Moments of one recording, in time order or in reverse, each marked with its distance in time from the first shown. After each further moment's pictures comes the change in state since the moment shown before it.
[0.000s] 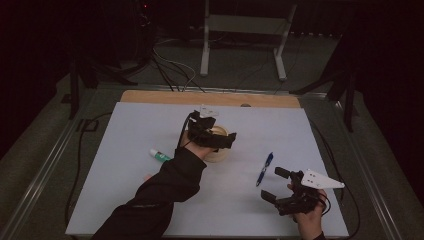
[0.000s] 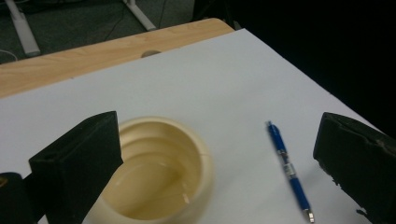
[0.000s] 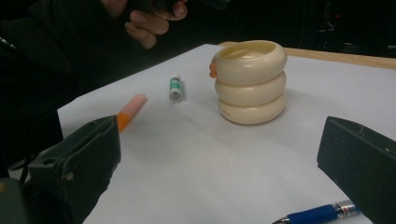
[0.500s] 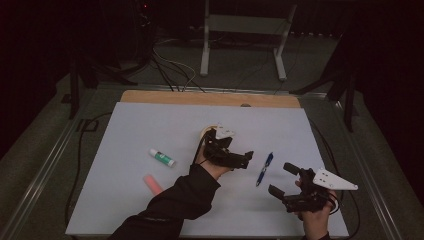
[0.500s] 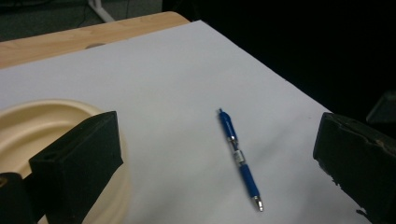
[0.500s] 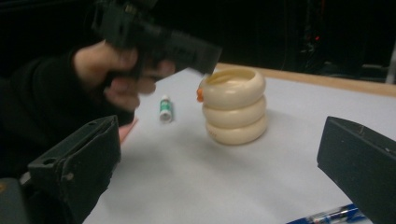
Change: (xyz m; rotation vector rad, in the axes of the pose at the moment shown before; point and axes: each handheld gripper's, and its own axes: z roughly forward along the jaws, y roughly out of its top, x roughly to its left) left arm -0.047 -0.031 0.014 -0.032 -0.098 0.040; right arm -0.002 0.013 -0.018 -0.091 -0.057 0.005
